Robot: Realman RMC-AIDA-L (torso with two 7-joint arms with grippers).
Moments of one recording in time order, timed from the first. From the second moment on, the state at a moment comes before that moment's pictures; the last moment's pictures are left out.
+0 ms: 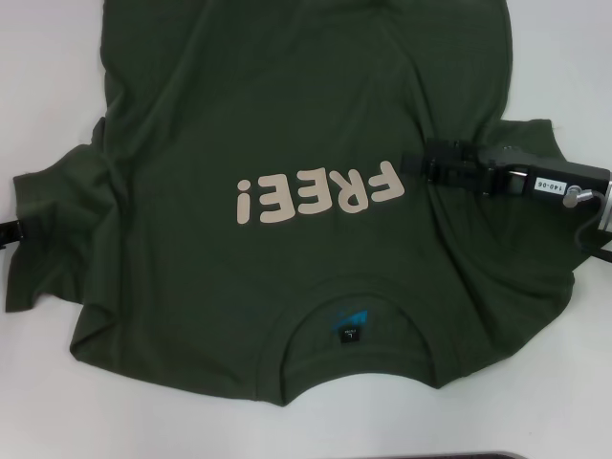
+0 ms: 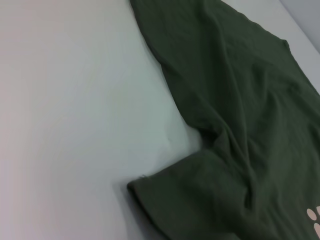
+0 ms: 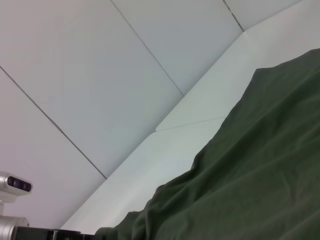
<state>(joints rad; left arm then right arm) -0.41 -1.98 0.34 0.63 2.37 1.43 -1.90 0.49 2.07 -0.55 -0.43 -1.97 -1.50 1.55</state>
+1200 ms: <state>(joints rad) -0.52 -2.07 0.32 0.61 2.25 1.58 -1.96 0.47 2.07 -0.54 -0.43 -1.97 -1.50 1.54</state>
